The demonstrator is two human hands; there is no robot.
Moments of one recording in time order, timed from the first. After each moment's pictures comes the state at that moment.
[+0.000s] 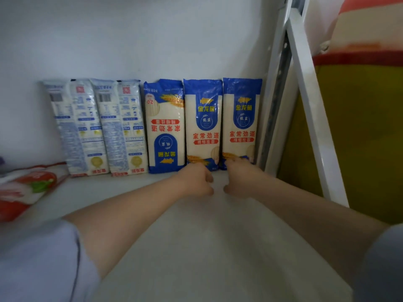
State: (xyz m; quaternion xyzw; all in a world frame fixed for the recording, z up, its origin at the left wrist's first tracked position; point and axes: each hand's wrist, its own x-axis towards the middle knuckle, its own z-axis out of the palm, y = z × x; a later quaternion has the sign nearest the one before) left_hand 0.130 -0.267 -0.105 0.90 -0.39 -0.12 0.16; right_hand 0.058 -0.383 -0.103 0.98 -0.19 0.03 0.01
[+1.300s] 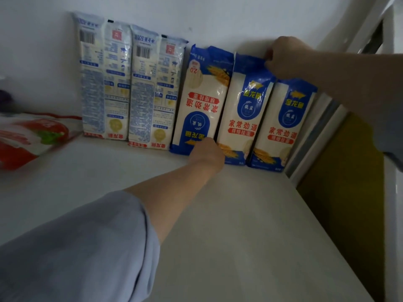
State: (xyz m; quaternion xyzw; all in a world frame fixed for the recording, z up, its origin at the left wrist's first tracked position) left_hand 0.192 -0.281 -0.139 0.89 -0.19 -0.03 0.41; right_hand 0.178 -0.411 0.066 0.96 -0.16 0.22 0.10
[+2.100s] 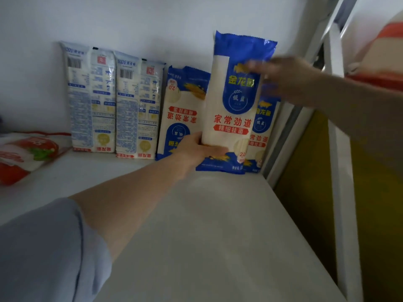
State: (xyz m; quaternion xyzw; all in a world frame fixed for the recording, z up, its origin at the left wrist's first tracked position) left_hand 0.161 -0.251 -0.098 0.67 -0.27 -0.19 0.67; right_hand 0.071 -0.396 0.071 0.89 -0.08 0.18 -0.41
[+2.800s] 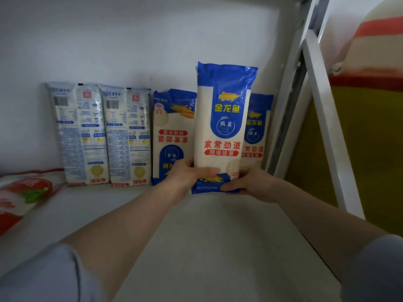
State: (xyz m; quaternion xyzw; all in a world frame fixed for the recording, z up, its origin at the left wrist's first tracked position) left_hand 0.179 -0.262 -0.113 0.62 -0.24 -0.24 0.70; right_hand 0.082 -0.416 -0.097 0.79 -0.18 0.02 -0.59
